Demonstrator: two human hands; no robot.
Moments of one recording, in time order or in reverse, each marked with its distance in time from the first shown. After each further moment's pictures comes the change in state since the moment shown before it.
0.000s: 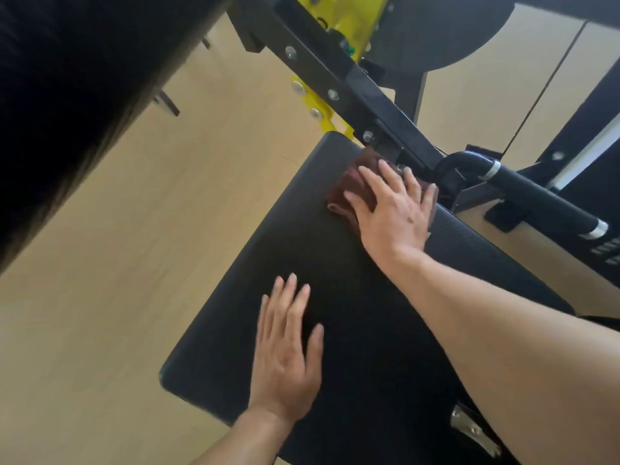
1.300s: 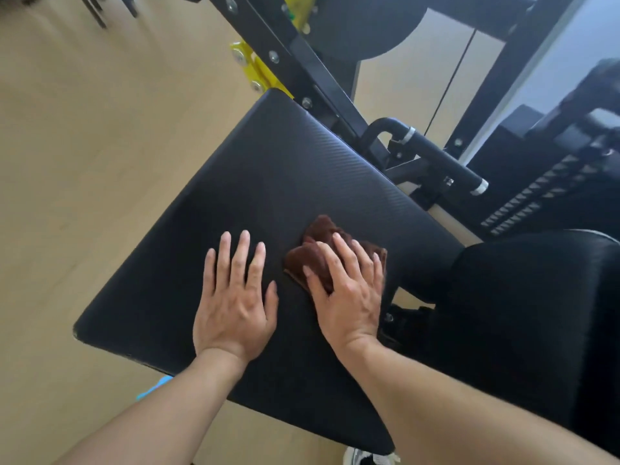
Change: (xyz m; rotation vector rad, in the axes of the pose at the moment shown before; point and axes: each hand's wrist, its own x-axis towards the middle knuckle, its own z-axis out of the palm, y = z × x) left_hand -0.017 0.000 0.025 0.377 -0.057 0.098; right_hand -0.195 0.055 0.019 -0.067 0.078 -0.028
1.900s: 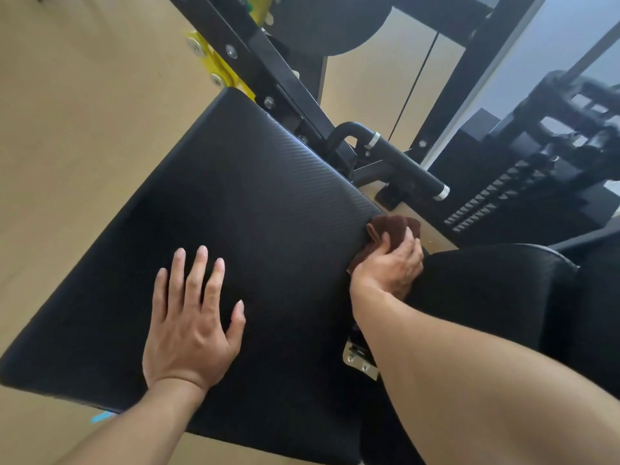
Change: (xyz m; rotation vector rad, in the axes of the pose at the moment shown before) left_hand 0.001 0.001 0.003 -0.044 0.092 0.004; right_hand 0.081 0.071 -0.019 0.232 0.335 0.974
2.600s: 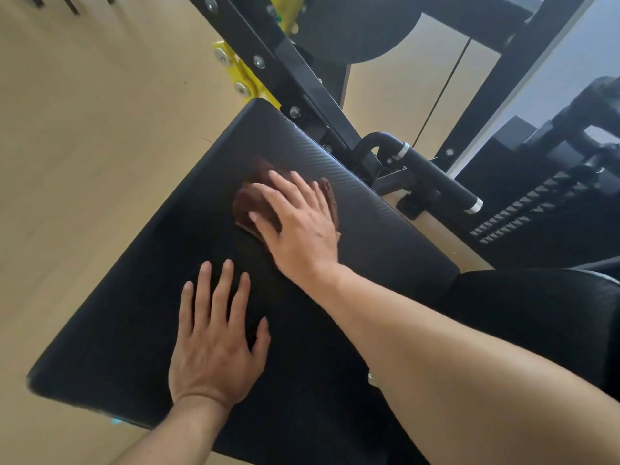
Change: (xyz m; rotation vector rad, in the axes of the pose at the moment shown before) left_hand 0.004 0.001 -0.003 0.070 -0.108 -0.022; right_hand -0.076 -0.097 0.046 -0.059 -0.453 -1.220
